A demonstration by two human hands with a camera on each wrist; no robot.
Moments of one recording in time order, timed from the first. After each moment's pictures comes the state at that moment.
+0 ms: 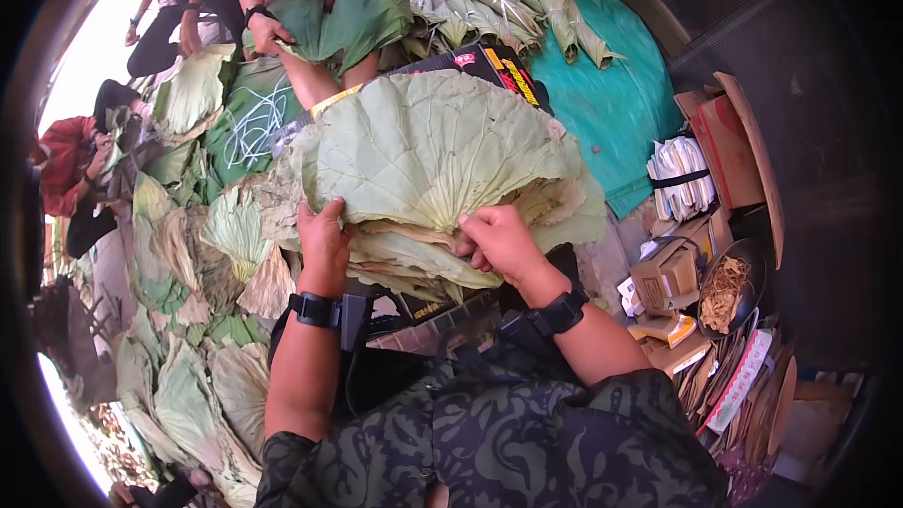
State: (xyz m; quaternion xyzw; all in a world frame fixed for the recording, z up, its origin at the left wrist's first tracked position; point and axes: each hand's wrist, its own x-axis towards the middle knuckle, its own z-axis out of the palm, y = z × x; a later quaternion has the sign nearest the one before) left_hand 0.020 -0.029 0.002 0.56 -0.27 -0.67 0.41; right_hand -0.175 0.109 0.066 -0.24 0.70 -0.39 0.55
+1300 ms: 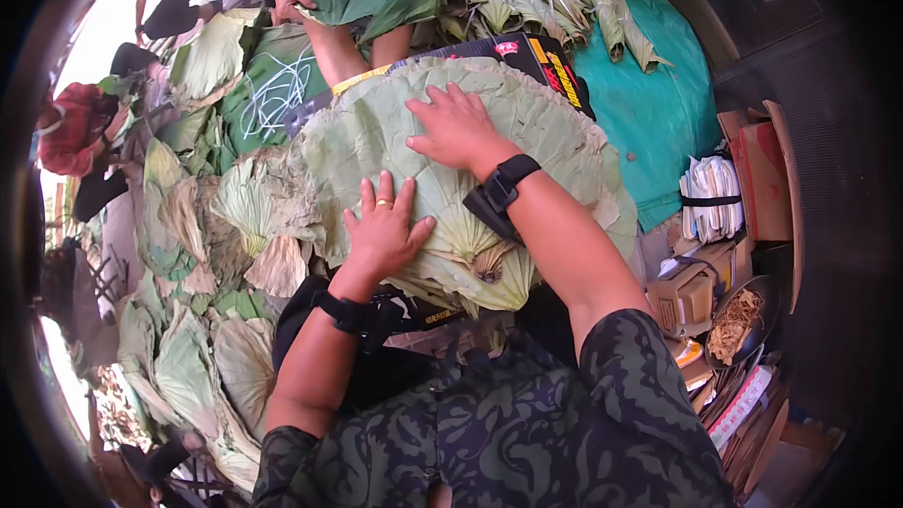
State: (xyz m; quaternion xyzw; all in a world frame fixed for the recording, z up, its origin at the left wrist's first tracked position) left_hand -0.008 -0.010 0.007 0.48 -0.84 -0.24 -0.06; right_hand -0.192 -0.057 0.018 -0.72 0.67 -0.07 0.15
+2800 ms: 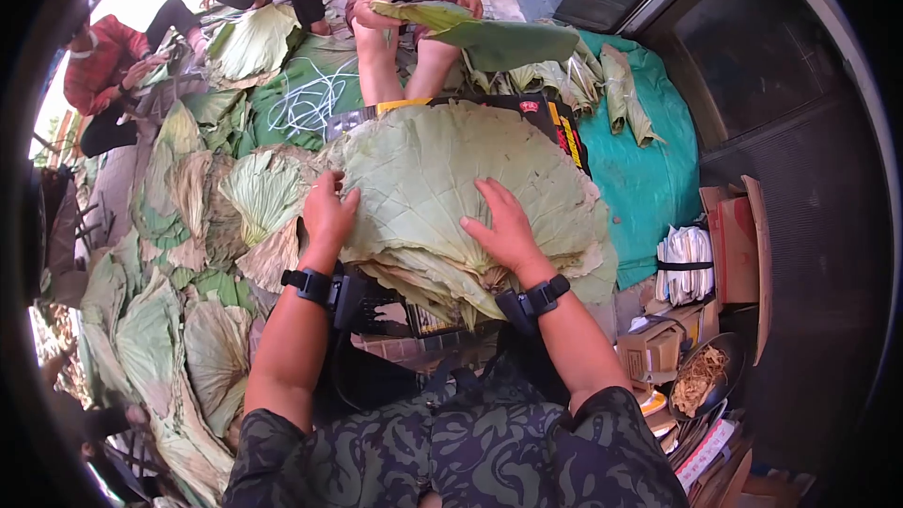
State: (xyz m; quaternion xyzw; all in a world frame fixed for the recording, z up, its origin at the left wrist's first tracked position) left_hand 0.067 -0.059 -0.013 0.66 -0.66 -0.23 0.28; right_hand -0.194 0.038 0.012 -0.68 0.66 -0.18 0.26
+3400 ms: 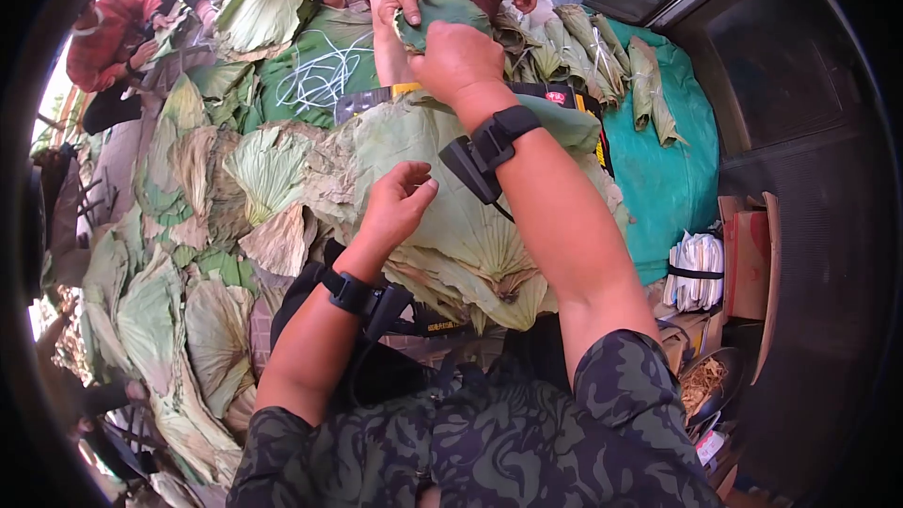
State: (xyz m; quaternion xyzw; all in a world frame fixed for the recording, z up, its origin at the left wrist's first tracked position) left_hand 0.005 -0.043 -0.002 0.49 -0.57 -0.54 0.38; right_hand -0.120 -0.149 0.124 -0.69 0.71 -0.12 -0.02
